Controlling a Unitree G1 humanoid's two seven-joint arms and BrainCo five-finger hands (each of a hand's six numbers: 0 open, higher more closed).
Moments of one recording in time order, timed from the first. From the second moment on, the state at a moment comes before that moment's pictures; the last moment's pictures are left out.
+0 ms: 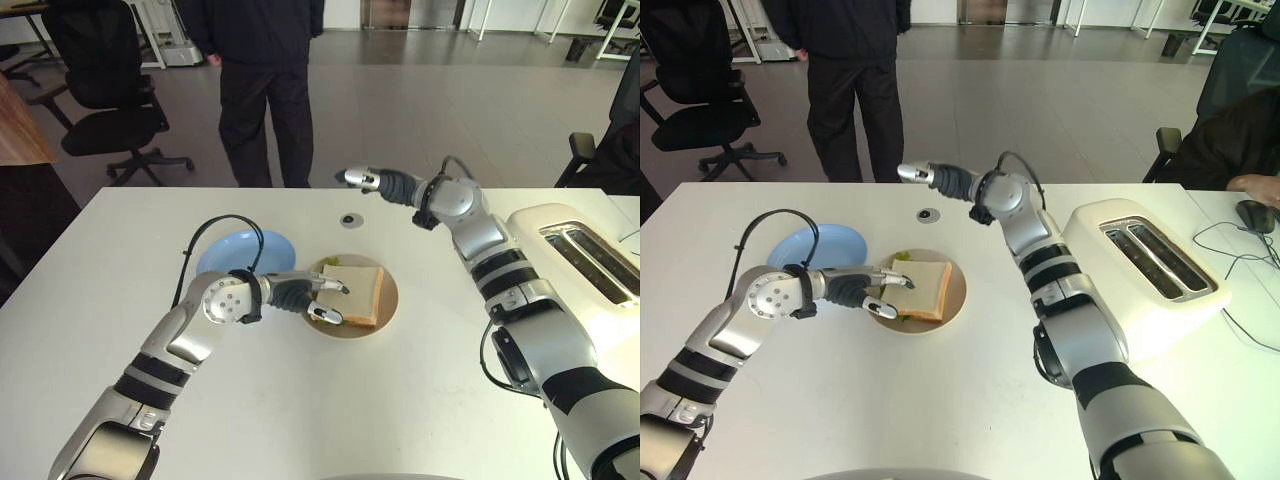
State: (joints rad) left arm -0.39 0.67 -0.36 -0.02 0.35 -0.21 -0.80; right arm -1.07 -0.25 0.23 0.79 -0.24 -0.10 0.59
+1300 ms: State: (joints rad) left arm -0.33 0.53 -0.20 -0.37 0.02 0.21 -0.90; right arm -0.70 -0.52 0.26 0.12 -0.09 0.25 1.02
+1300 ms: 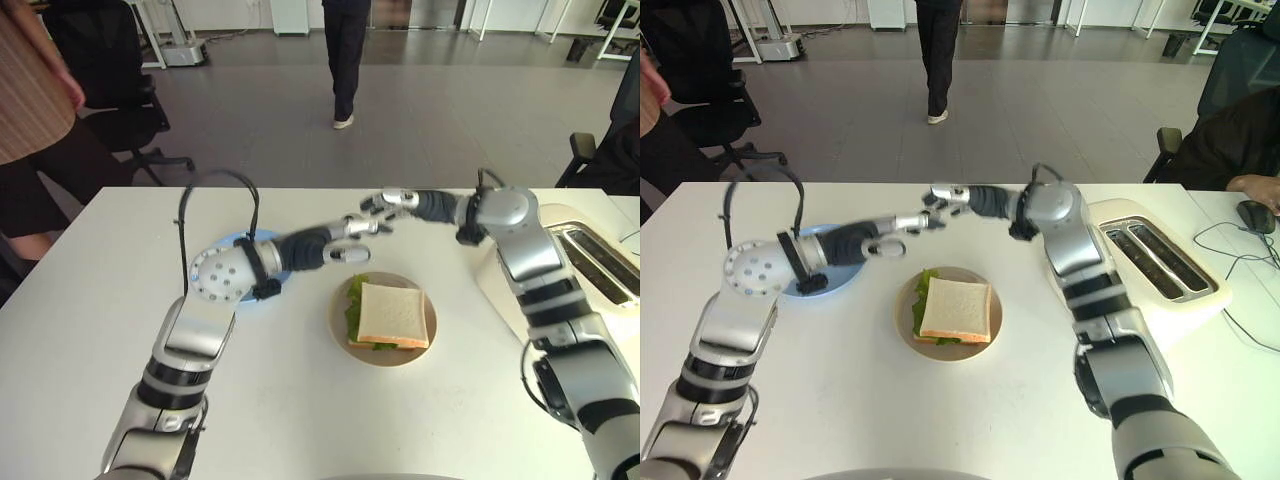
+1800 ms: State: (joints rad) left arm -0.12 0.69 -0.49 -0.35 0.00 0.26 -1.11; right arm -0.11 -0.91 0.48 -0.40 0.03 0.40 1.28
